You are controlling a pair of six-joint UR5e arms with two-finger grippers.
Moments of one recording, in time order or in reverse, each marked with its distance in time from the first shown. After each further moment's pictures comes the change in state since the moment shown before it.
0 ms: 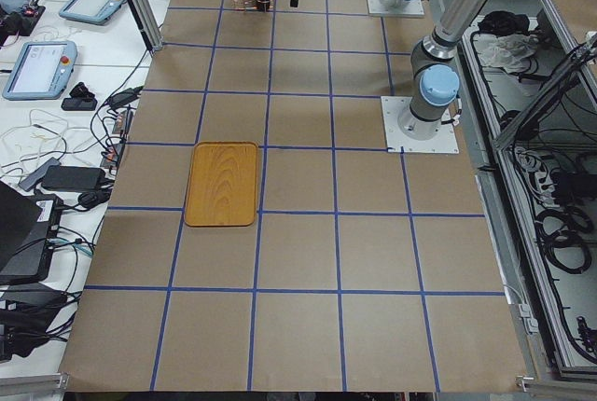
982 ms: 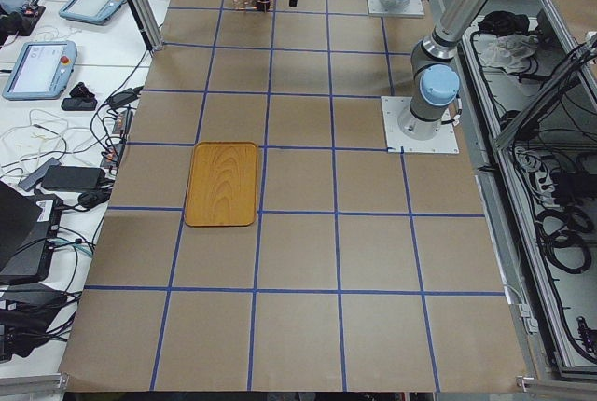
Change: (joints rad) left arm -0.001 0.003 -0.005 0.015 -0.004 -0.002; right arm -0.235 0.054 0.001 -0.027 -0.015 -0.503
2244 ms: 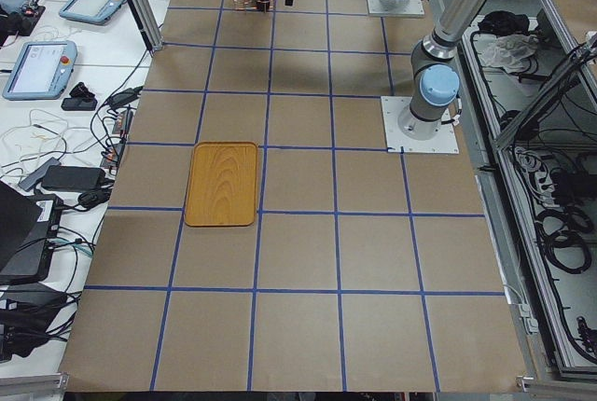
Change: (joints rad) left arm -0.003 -0.010 -0.002 0.036 -0.005 0.001; right arm -0.010 0.205 0.009 -0.137 -0.031 0.009
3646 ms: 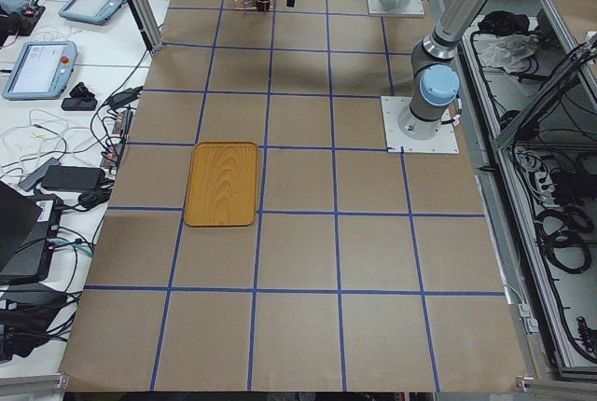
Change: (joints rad) left arm -0.001 0.008 -0.014 0.001 0.002 0.000; right arm 0.000 0.034 -0.003 -0.009 -0.006 0.012
